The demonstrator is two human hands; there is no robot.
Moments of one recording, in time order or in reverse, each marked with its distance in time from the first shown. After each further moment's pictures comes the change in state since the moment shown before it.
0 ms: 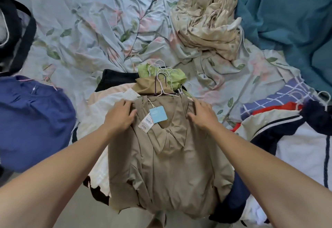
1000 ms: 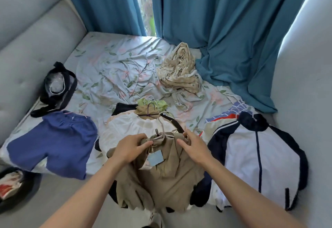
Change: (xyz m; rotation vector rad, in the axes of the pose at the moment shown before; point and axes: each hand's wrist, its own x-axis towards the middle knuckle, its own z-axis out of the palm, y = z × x) left_hand -0.314 0.162 -0.131 -0.181 0.079 0.225; right_hand -0.374 -0.001 -0.123 0.466 0.232 -0.227
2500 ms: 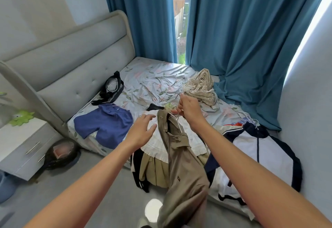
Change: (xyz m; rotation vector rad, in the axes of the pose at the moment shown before) left_hand -0.320 0.088 -0.066 -0.082 0.388 -0.028; right_hand -0.268 -0.249 -0.045 0.736 0.024 -0.252
